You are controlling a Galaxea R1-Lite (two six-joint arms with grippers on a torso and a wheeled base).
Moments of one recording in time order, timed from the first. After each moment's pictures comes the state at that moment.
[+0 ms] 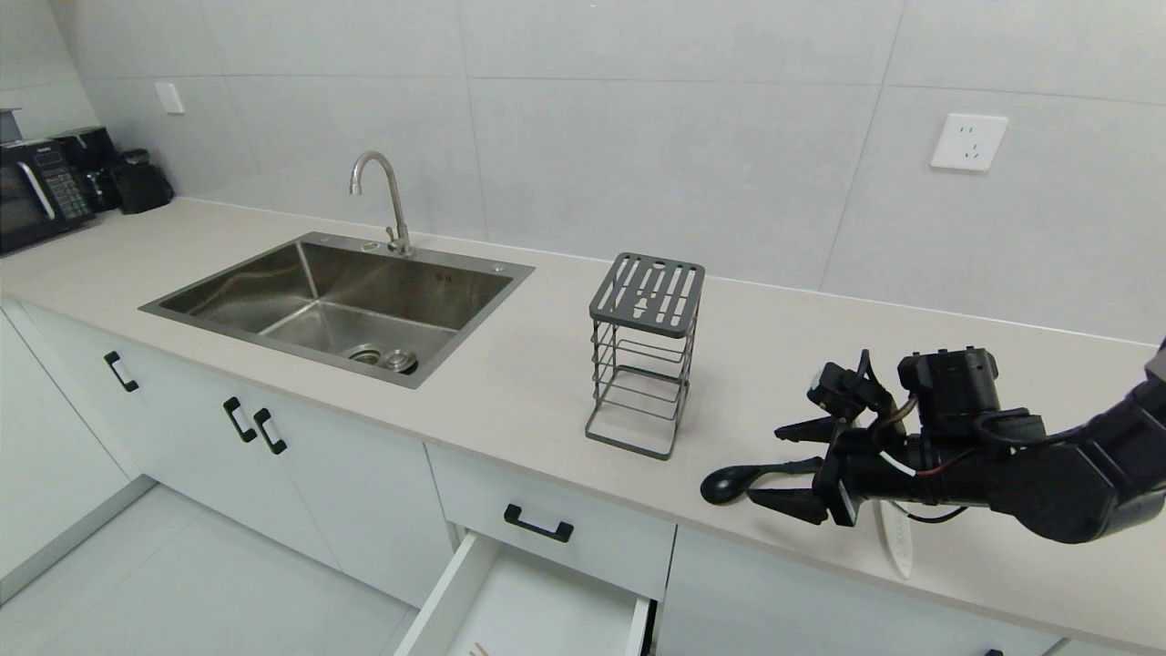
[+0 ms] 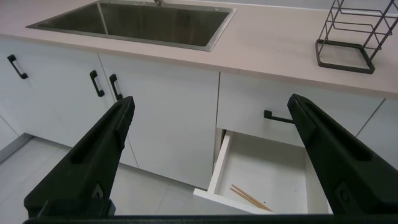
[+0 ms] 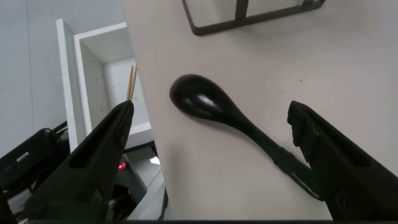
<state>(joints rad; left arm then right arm) 0.00 0.00 0.00 0.00 -0.04 0.02 0.19 2.01 -0.65 -0.62 0.61 -0.47</state>
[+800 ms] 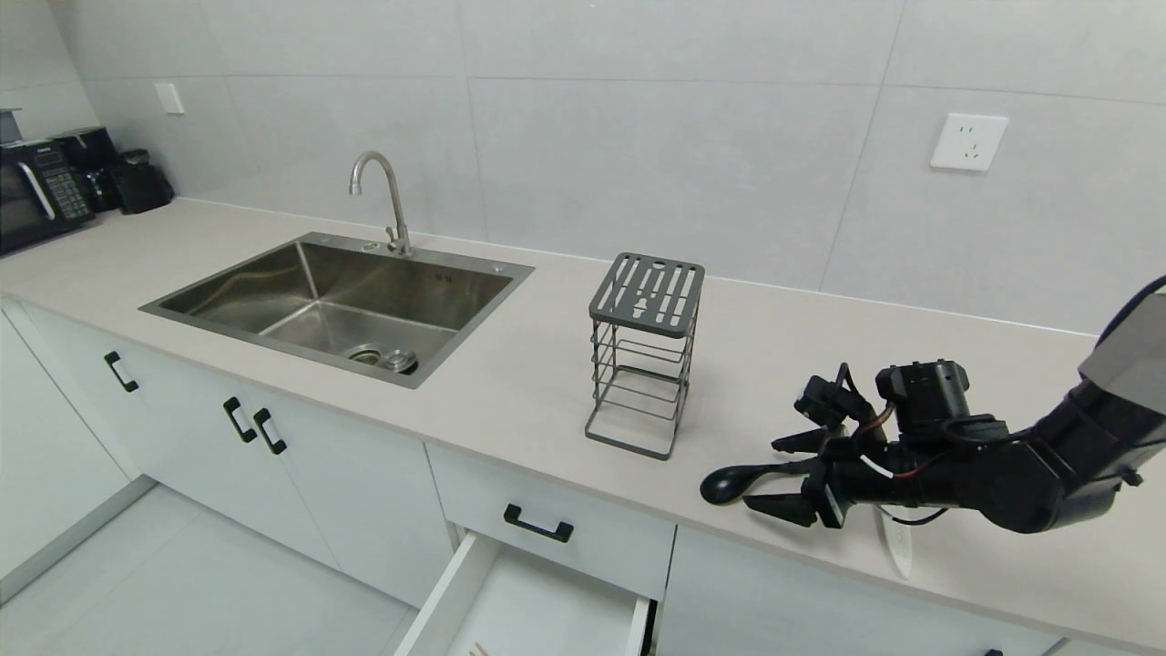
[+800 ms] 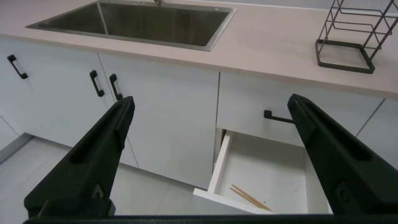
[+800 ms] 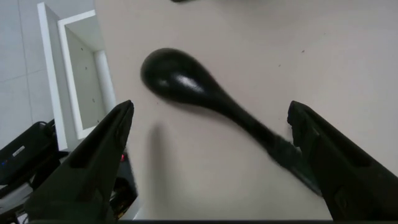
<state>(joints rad) 0.00 0.00 0.00 0.00 -0.04 0.02 0.17 2.14 -0.71 -0.62 0.60 -0.48</state>
